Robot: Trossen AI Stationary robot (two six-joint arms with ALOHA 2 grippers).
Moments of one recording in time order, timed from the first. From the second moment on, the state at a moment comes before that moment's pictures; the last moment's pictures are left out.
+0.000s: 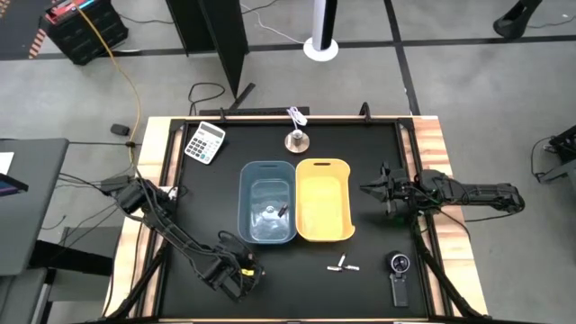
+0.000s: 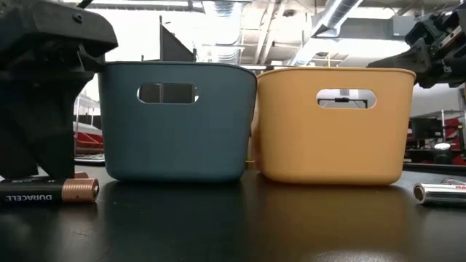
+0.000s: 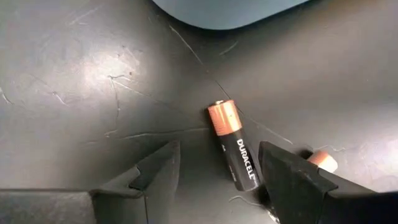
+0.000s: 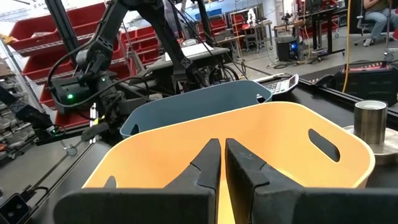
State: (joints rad) left arm -0.71 1.88 1.17 -0.67 -0.42 -1.85; right arm -0.02 0.01 0.02 0.01 0.05 0.23
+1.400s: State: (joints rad) left arm -0.69 1.91 1.20 -0.76 -0.28 -1.76; right arm -0.02 0.01 0.02 0.02 0.05 0.23
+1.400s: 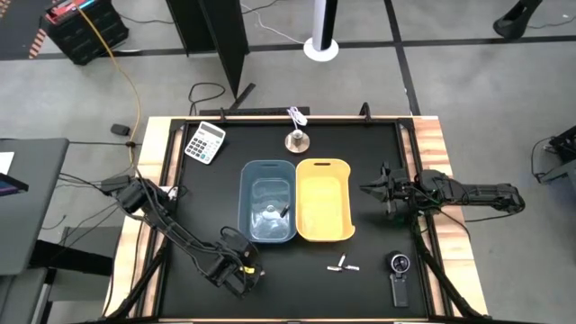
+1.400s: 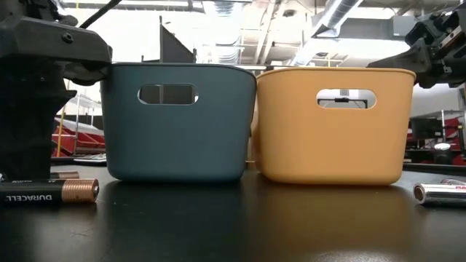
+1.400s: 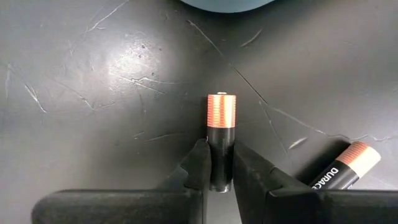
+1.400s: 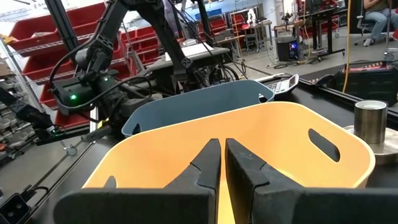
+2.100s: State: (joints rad) left arm -0.72 1.92 1.43 -1.04 -0.15 -1.69; right arm -0.02 0.01 0.02 0.02 0.05 0.24
